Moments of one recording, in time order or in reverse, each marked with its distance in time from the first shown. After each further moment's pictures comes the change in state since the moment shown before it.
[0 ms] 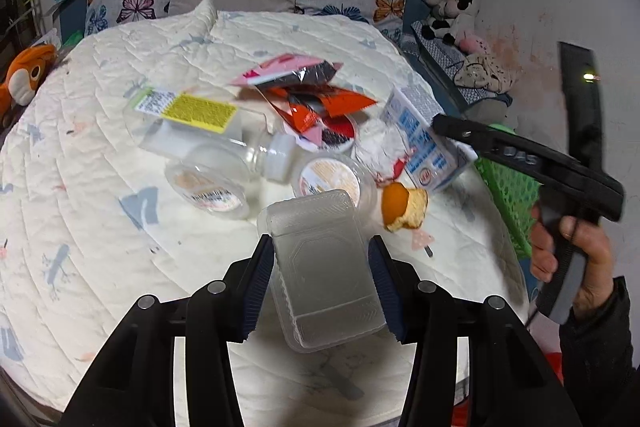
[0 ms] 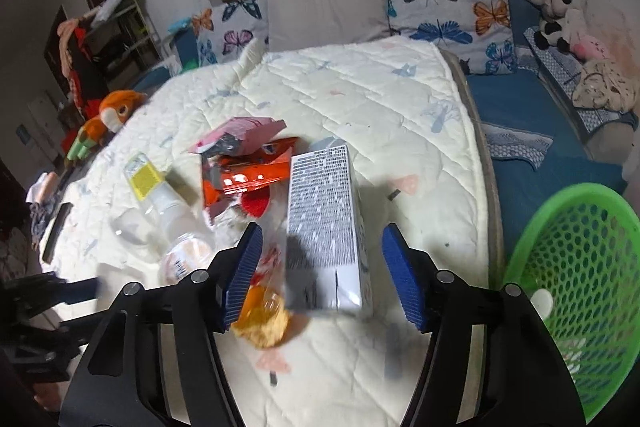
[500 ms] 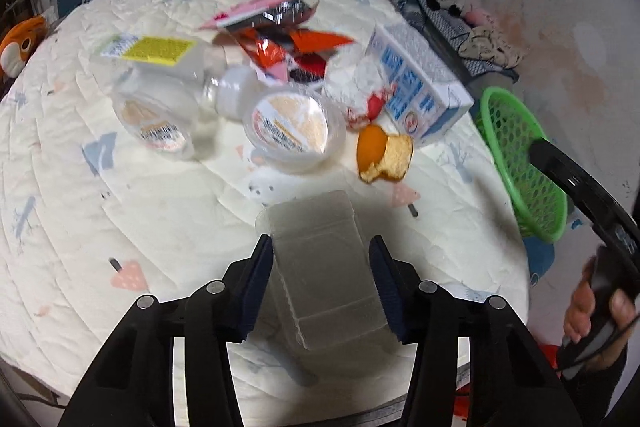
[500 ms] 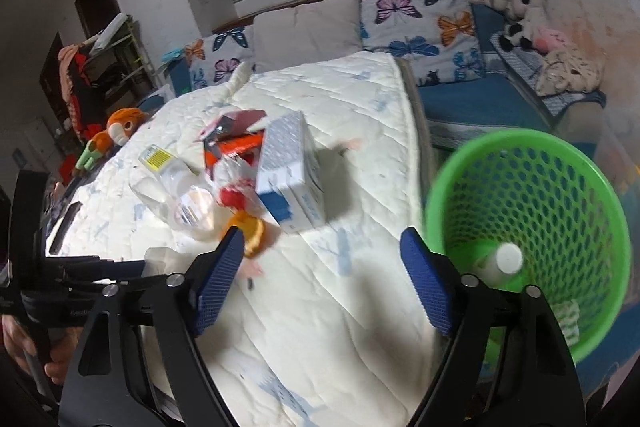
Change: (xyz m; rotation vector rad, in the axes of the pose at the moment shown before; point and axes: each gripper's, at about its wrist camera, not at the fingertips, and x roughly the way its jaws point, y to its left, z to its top) left arm 0.027 -0.031 -0.030 -0.022 0.100 0.006; right arm -0.080 -0.021 -0.068 0.049 -0.126 0.002
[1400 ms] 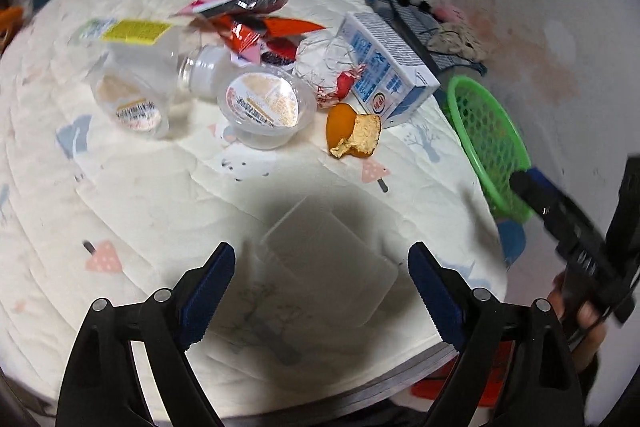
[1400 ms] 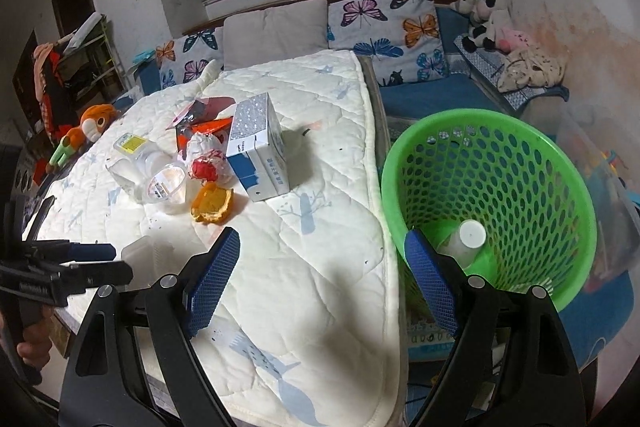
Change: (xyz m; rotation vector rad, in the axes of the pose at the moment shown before) left arm 0.002 0.000 -0.014 -0.008 0.040 -0.128; right arm -0.030 -0.008 -0.048 0.026 -0.034 -0.154
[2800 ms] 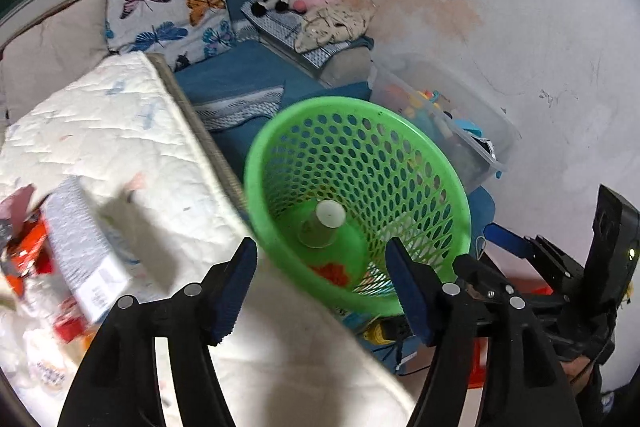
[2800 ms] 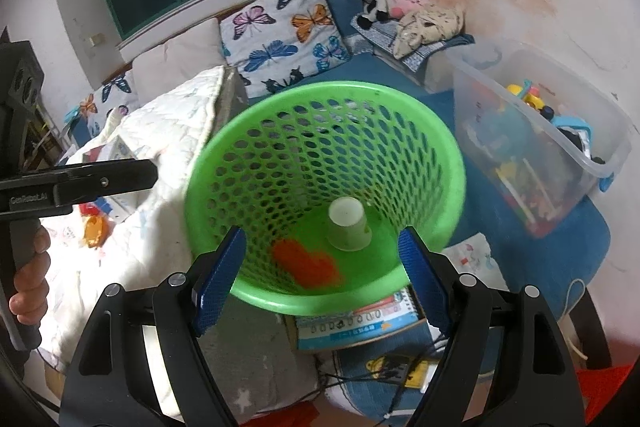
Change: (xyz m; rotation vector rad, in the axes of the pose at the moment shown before) left arm 0.063 -0.200 0.081 0.473 -0.063 -0.142; right arm -0.036 -0.143 -0.025 0.240 -0.025 -0.172
